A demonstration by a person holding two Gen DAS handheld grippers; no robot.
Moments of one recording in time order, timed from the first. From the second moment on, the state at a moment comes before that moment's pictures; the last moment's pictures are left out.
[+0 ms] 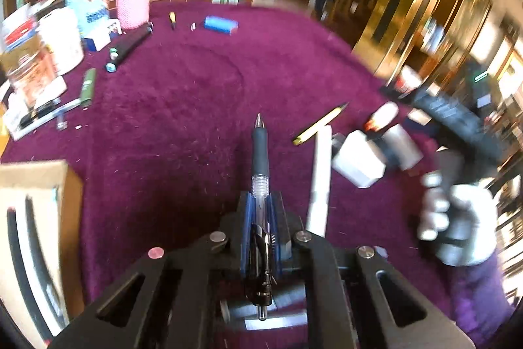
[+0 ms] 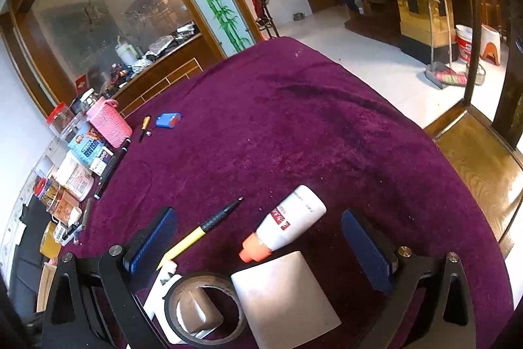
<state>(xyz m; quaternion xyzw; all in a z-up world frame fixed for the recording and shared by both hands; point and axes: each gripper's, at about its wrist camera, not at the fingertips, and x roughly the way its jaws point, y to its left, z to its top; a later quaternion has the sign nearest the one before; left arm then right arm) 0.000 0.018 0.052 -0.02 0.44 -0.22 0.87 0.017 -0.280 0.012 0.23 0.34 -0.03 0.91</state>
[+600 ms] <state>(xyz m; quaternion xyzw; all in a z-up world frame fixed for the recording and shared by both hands) -0.127 0.175 0.106 -0.18 0.33 -0.20 0.91 0.041 -0.215 0.047 0.17 0.40 0.07 0.90</state>
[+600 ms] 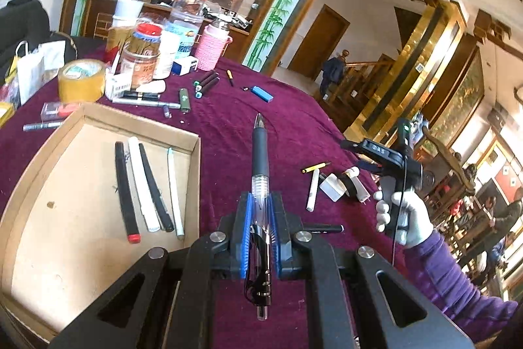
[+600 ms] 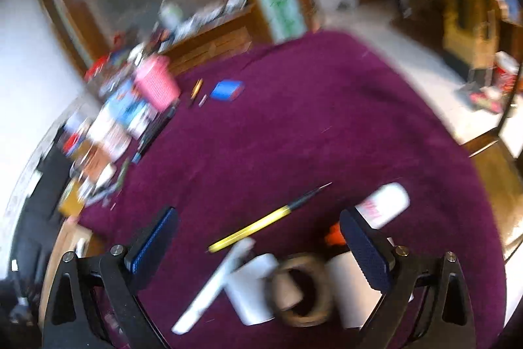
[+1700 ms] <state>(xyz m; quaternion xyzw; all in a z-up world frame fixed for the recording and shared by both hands) -0.137 0.227 0.085 -0.23 0.33 -0.17 0.90 0.100 -0.182 0.006 0.19 0.51 -0.01 0.84</state>
